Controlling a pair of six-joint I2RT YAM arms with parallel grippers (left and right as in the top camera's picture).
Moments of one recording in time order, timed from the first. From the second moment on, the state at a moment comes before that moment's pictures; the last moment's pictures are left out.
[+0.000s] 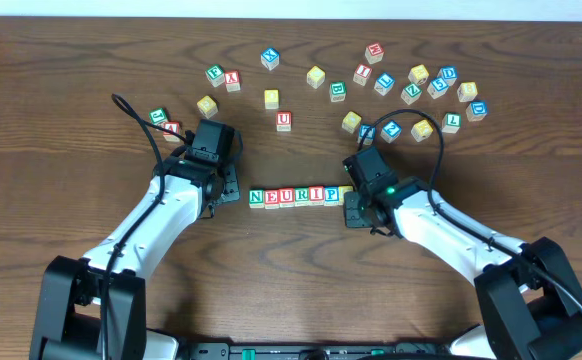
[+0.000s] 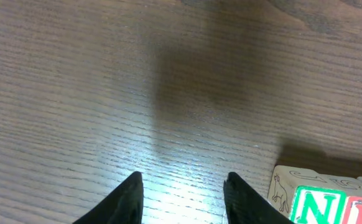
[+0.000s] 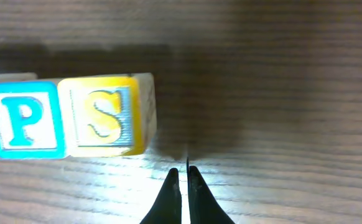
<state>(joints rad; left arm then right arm) -0.28 1.58 0.93 -0.61 -0.13 -0.44 0.52 1.65 0.87 -0.51 0.07 0.48</state>
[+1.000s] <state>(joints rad) -0.28 1.58 0.93 -0.61 -0.13 -0.44 0.61 1.65 0.87 -0.38 -0.01 0.48</state>
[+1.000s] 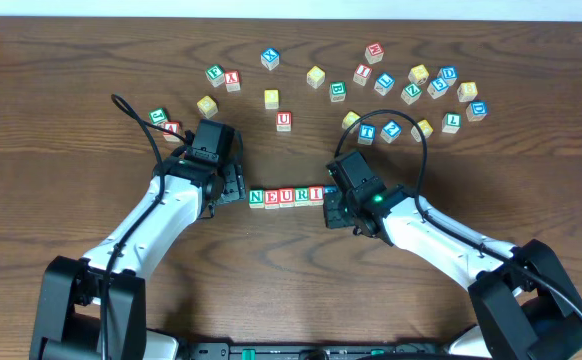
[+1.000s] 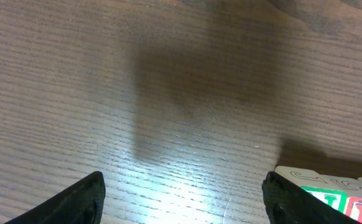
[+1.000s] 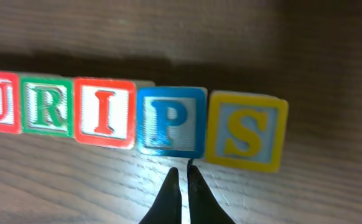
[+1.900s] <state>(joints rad) -0.28 1.58 0.93 -0.61 -0.14 -0.45 0.63 1.65 0.87 -0.59 0.02 0.53</state>
